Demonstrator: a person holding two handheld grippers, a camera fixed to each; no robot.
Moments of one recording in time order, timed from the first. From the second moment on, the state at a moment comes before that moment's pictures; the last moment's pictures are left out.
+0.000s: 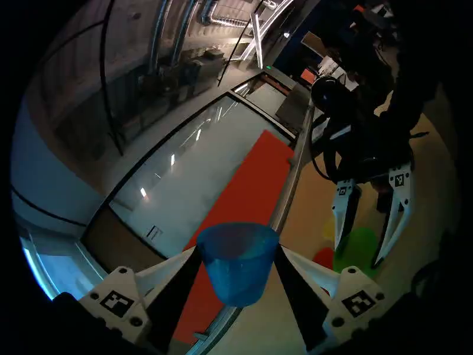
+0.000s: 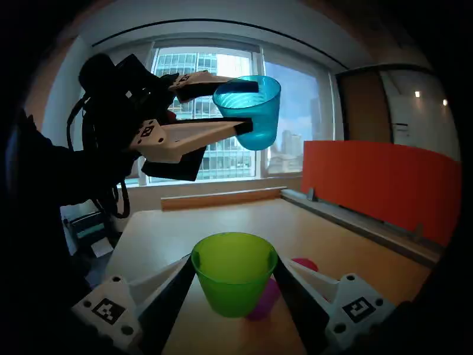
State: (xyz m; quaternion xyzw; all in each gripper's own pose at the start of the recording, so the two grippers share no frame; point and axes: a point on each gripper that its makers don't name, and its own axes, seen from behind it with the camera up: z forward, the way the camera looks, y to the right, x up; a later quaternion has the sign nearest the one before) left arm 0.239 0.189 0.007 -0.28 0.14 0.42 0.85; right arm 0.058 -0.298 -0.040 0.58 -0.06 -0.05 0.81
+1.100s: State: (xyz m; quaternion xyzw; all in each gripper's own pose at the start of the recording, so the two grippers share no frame) left arm 0.245 0.194 -0.002 -0.26 0.17 0.50 0.81; right arm 0.062 -0.302 -0.041 0.58 -0.06 -0.05 0.81
